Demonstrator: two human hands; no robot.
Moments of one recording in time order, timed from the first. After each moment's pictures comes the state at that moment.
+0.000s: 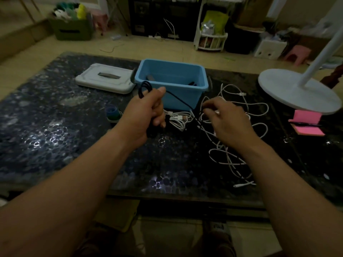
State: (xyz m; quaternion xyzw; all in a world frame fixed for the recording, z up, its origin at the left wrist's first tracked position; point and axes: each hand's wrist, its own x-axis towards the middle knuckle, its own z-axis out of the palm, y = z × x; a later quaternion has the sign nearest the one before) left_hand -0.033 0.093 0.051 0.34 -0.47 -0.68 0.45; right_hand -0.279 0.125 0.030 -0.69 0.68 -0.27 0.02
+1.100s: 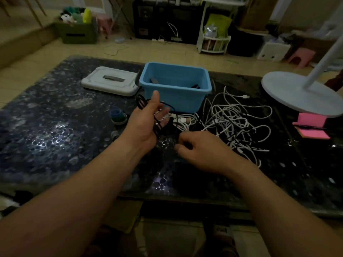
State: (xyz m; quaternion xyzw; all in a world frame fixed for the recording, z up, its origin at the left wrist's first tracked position) left_hand -0.044 0.088 0.028 0.39 -0.30 -0.69 0.54; right_hand -0.211 0.166 0.032 -0.76 0.62 -0.12 0.18
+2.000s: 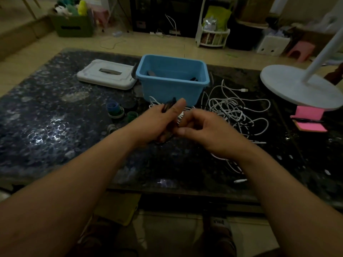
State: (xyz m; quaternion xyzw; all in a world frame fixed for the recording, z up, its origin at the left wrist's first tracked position) left_hand -0.042 0.114 0.049 0.42 -0.67 -0.54 0.27; right_hand -0.230 0.167 0.054 -0.69 0.55 -0.28 0.37
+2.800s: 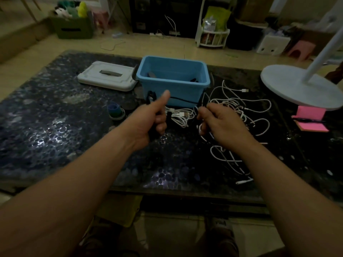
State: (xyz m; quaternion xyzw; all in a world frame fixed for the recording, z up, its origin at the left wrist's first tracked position) left_hand -0.033 0.097 0.038 0.42 -0.41 -0.72 0.36; right_hand -0.252 0.150 0.042 -0.63 0.66 -0.33 0.24
